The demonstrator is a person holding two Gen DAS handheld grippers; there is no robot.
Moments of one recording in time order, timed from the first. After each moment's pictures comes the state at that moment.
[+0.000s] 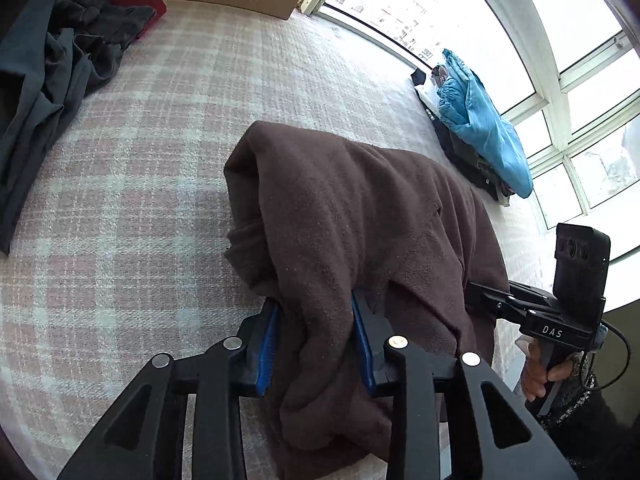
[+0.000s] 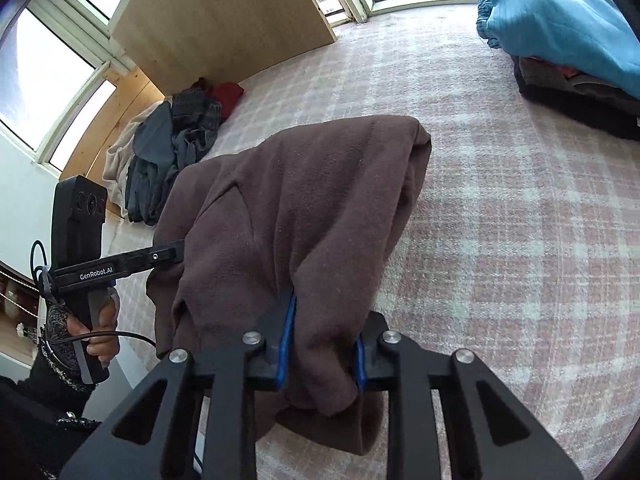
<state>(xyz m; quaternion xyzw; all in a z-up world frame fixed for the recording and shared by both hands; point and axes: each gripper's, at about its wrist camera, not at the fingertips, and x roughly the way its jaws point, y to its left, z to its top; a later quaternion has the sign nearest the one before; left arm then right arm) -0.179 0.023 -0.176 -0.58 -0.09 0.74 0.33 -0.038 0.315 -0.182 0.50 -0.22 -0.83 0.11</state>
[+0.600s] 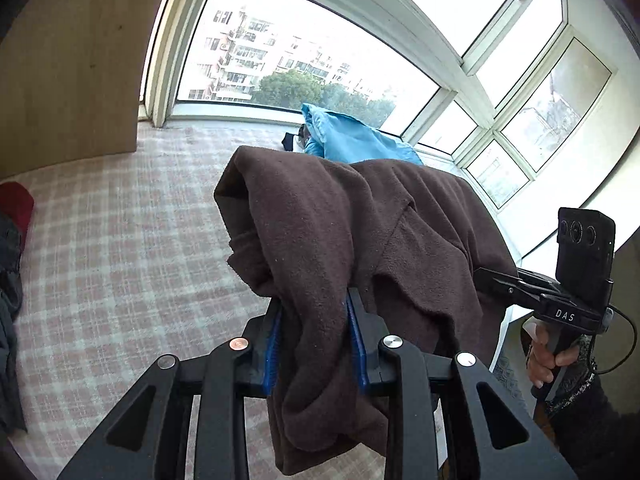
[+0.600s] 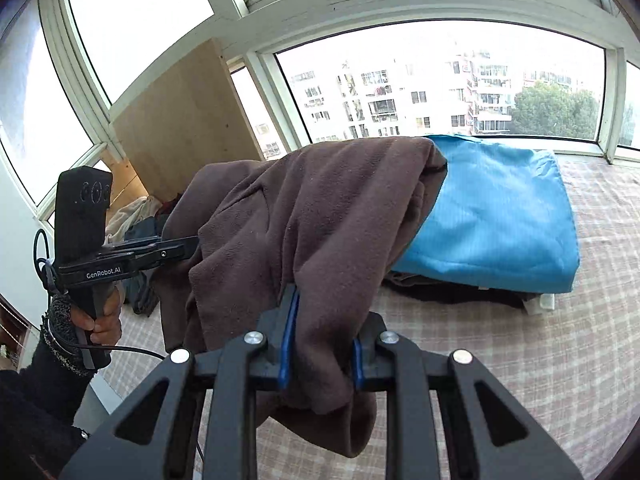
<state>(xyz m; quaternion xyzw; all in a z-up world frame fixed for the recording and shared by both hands) -0.202 0.173 -0.036 -0.45 -0.02 0.77 0.46 -0.024 0.477 -0.021 0.37 -0.15 -0.92 0.02</state>
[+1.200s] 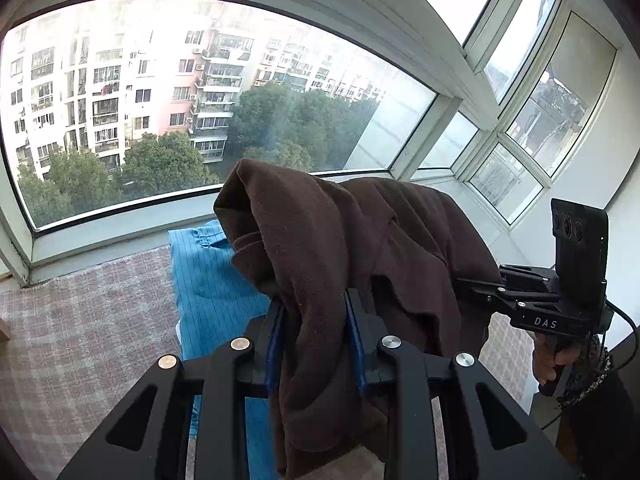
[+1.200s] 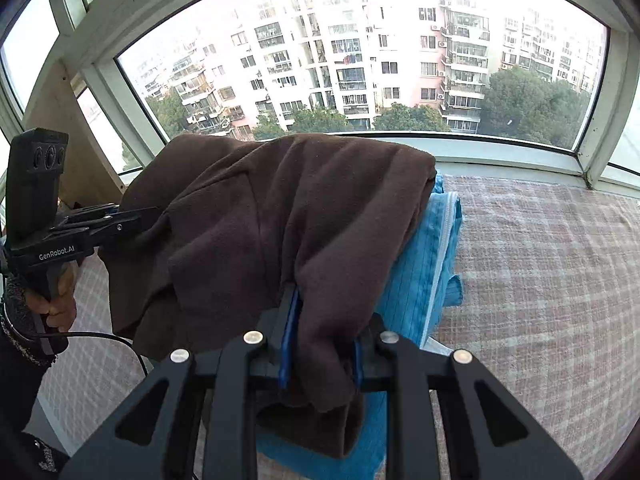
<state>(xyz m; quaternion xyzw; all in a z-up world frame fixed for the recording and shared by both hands) -0.321 0.446 -0.043 -0.43 0.02 0.77 0.47 -0.181 0.708 -0.104 0.46 -0.12 -0.88 -0.03</state>
